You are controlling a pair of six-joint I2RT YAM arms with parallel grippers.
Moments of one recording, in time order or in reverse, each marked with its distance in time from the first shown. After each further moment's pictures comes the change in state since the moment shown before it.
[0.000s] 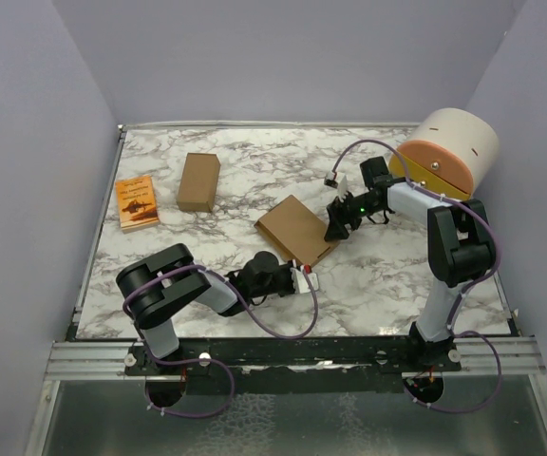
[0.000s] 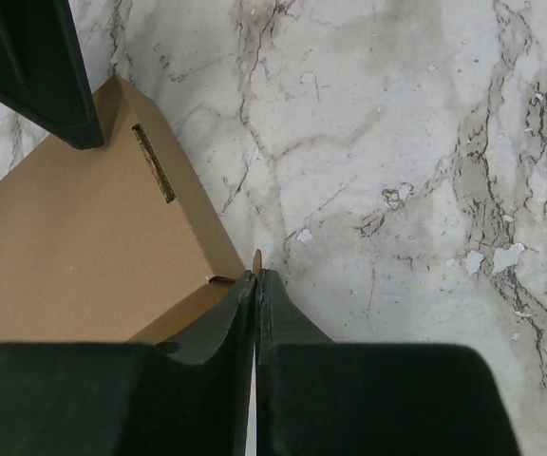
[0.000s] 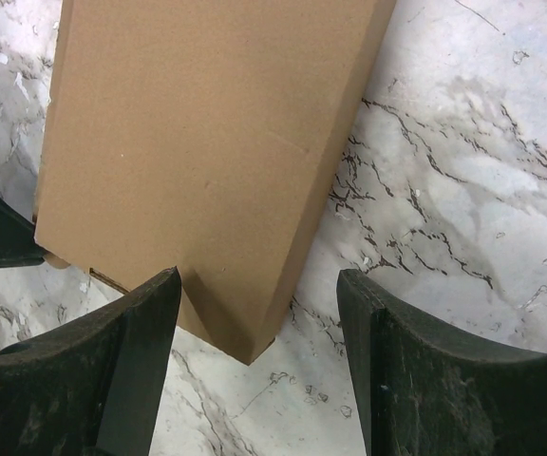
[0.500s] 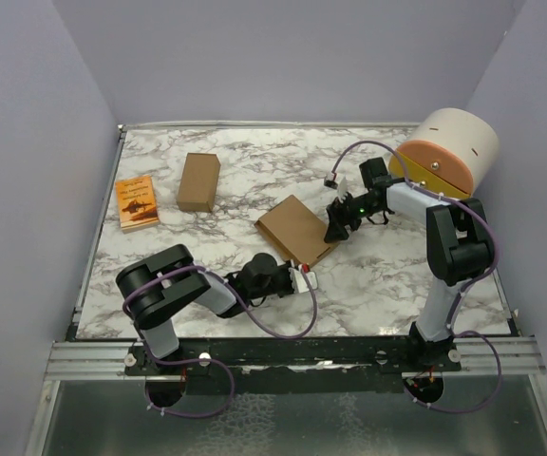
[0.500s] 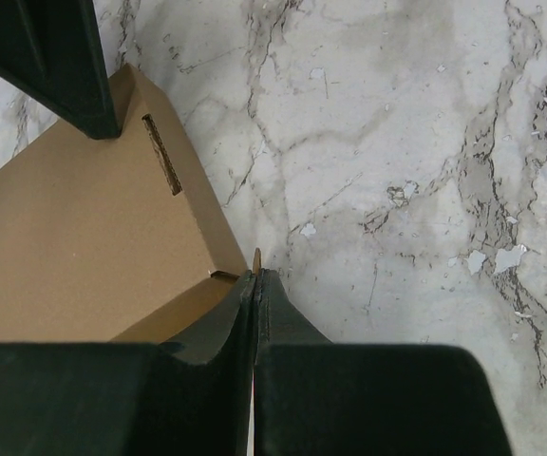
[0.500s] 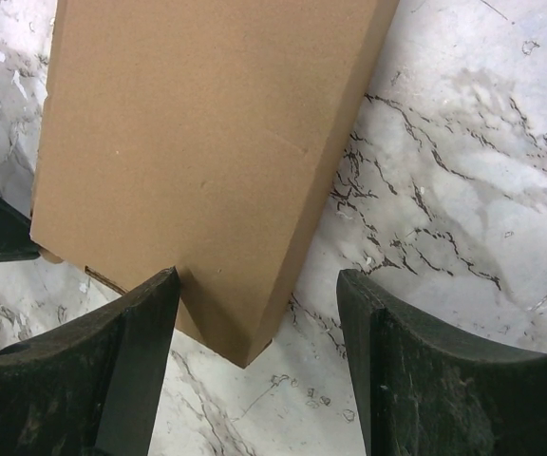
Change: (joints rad) left arm -0.005 -0.001 -0.013 0.024 -0.031 -0.026; right arm 0.000 0.013 0.000 -0.002 0.000 0.002
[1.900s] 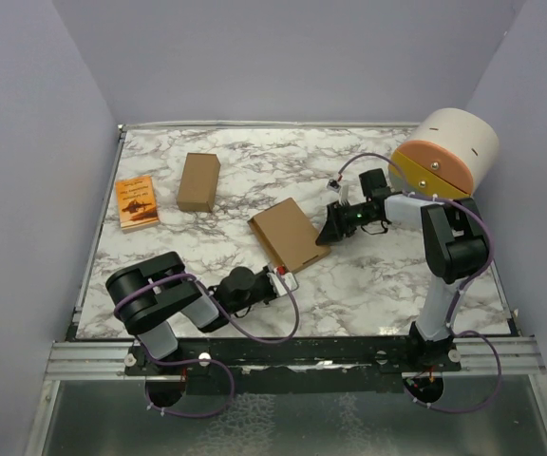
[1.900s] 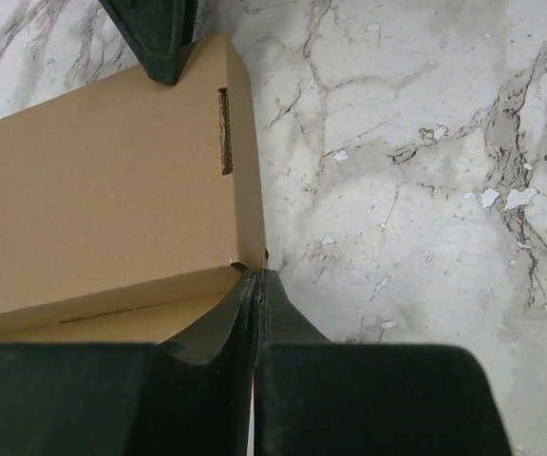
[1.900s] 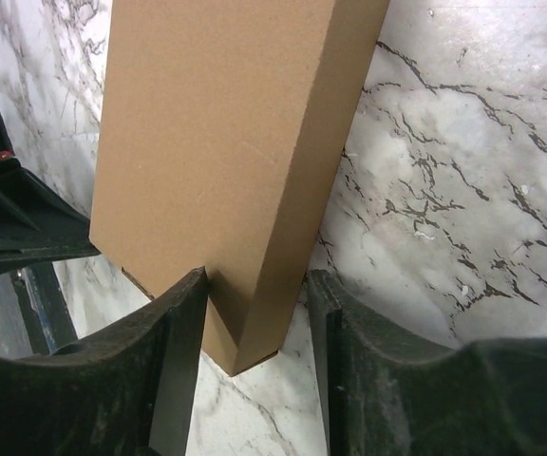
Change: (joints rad) left arm 0.000 -0.063 -0.215 0.238 -0.140 -0.130; right arm 0.000 0.023 -0.131 0.241 -0.154 0.385
